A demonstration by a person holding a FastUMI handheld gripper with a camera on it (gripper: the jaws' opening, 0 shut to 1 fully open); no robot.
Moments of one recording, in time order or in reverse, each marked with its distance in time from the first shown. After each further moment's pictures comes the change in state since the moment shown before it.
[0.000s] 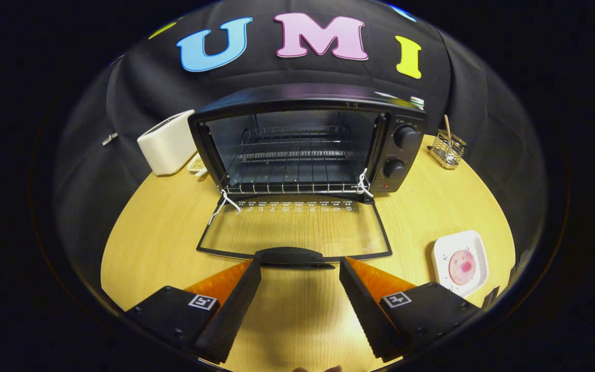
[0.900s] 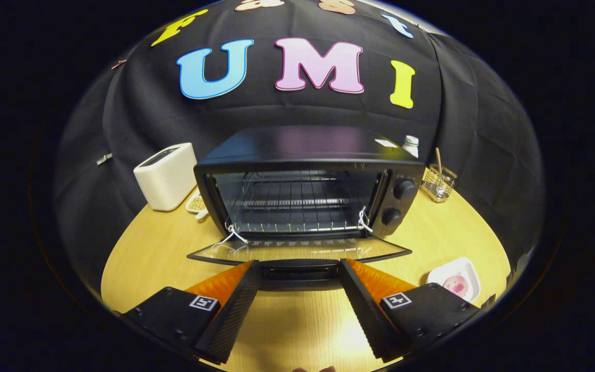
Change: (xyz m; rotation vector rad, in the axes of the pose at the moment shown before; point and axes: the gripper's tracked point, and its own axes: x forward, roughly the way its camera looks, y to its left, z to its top) arm 0.018 0.019 0.054 0.005 -0.163 -0.072
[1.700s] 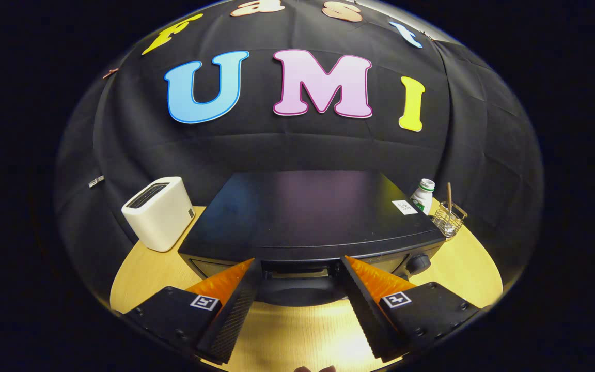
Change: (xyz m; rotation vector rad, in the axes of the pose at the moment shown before) arm 0.050 0.006 0.120 -0.009 -0.116 -0.008
